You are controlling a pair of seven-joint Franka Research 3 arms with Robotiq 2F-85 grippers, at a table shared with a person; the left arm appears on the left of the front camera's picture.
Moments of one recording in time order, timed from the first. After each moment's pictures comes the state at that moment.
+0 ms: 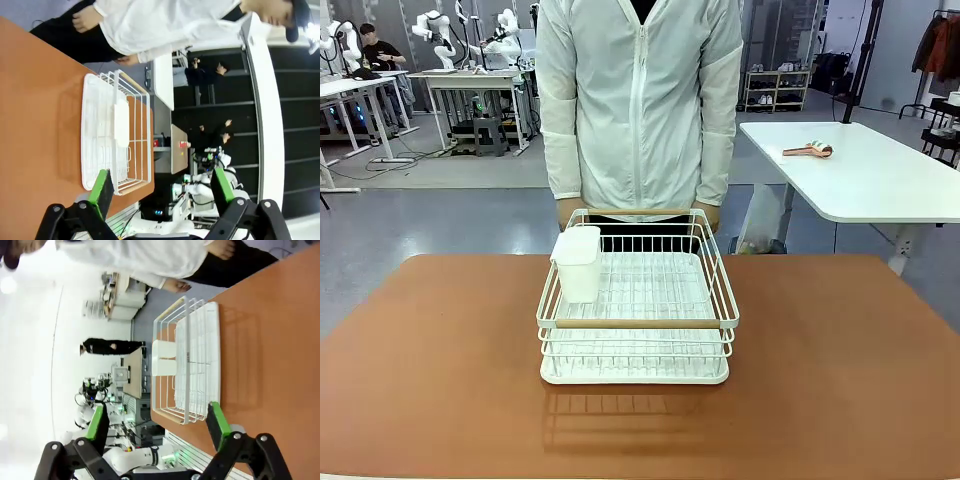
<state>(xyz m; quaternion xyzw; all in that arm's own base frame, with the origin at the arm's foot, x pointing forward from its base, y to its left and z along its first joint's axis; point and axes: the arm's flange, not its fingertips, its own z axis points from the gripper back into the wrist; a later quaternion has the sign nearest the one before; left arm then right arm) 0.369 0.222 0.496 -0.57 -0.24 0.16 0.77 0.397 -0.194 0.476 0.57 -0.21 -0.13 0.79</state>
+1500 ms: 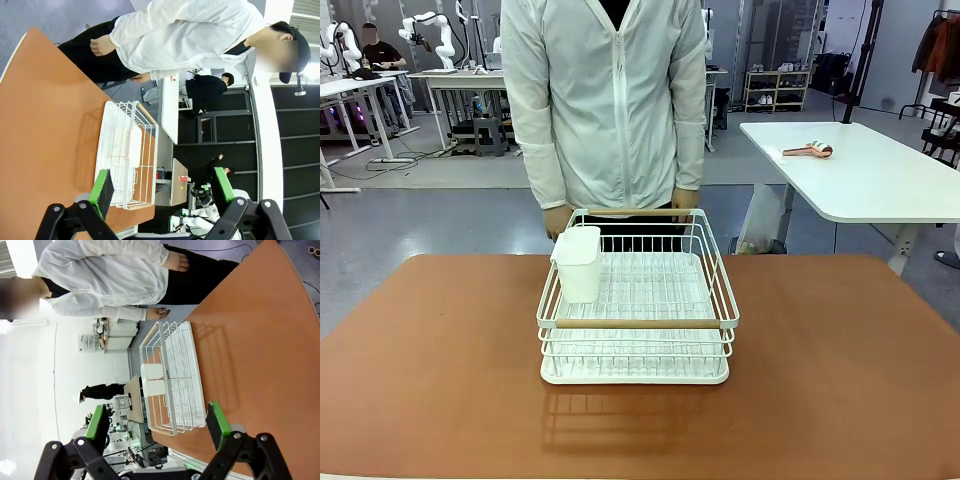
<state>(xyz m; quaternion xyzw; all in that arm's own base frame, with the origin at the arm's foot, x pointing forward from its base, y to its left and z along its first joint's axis) 0.320 0.280 0.493 -0.55 -0.30 0.24 0.75 0.373 -0.251 0.456 0.55 -0.23 -0.21 0.78</state>
